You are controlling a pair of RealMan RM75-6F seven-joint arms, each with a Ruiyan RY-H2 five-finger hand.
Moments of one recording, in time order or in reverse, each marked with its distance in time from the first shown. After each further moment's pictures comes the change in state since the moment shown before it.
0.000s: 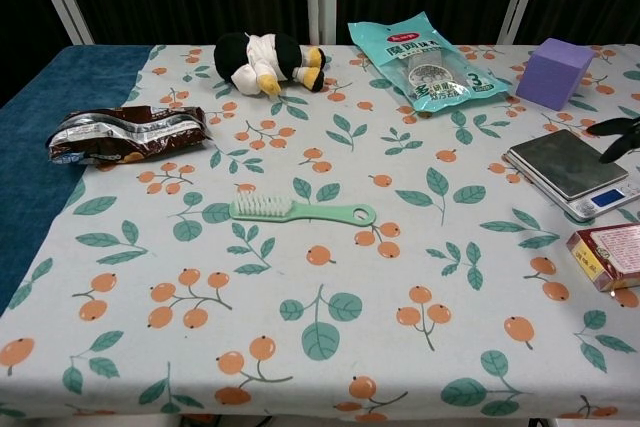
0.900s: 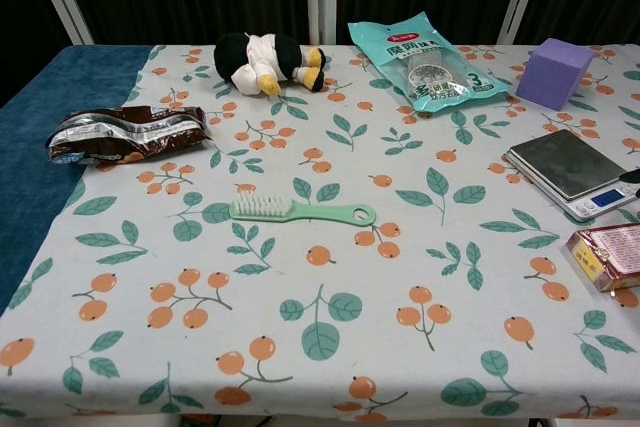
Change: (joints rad) left arm -0.001 0.001 0.004 -0.011 0.004 -0.005 0.018; right arm -0.037 -0.033 -0.026 0.083 0.034 -0.059 -0.117
